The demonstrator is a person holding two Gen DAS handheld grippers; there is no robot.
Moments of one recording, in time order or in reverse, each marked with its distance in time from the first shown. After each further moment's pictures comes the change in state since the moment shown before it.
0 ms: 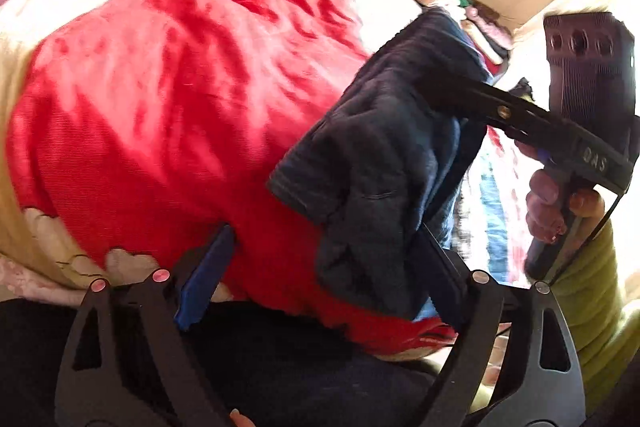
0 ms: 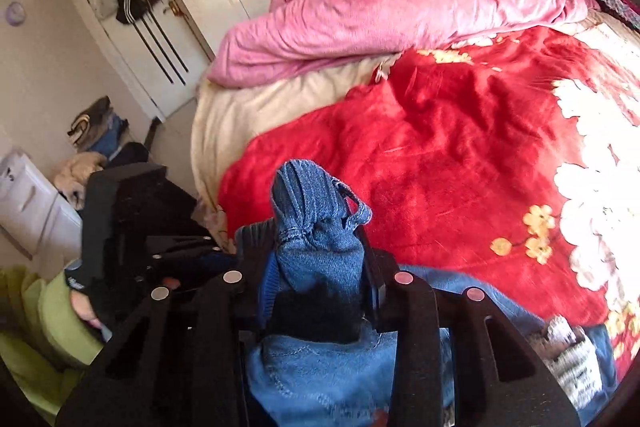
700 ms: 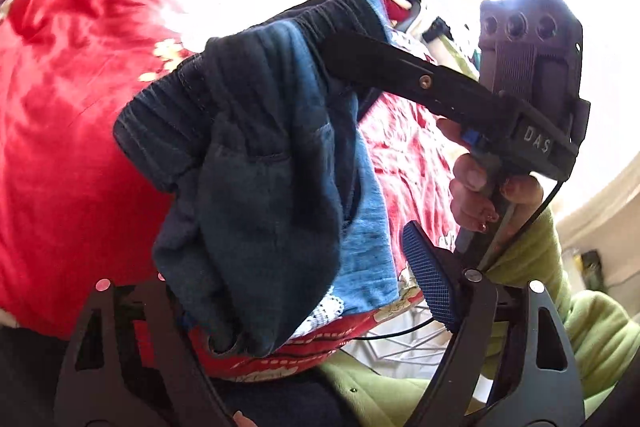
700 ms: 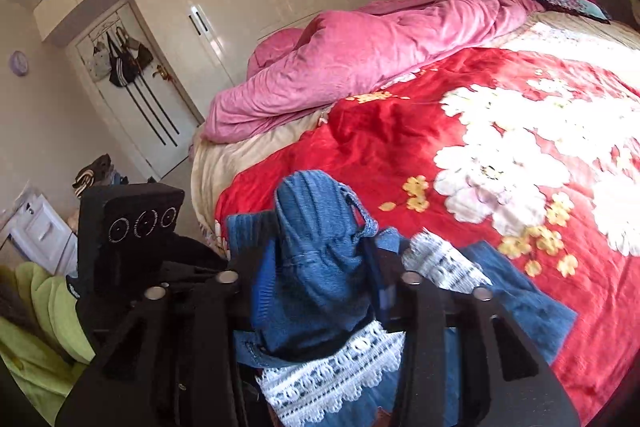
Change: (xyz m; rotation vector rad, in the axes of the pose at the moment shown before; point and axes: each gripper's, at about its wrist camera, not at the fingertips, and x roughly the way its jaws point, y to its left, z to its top) left arm 0.053 -0.156 -0.009 0.243 0.126 -0.212; right arm -0.133 -0.053 -0.068 0.115 -0.209 -0.043
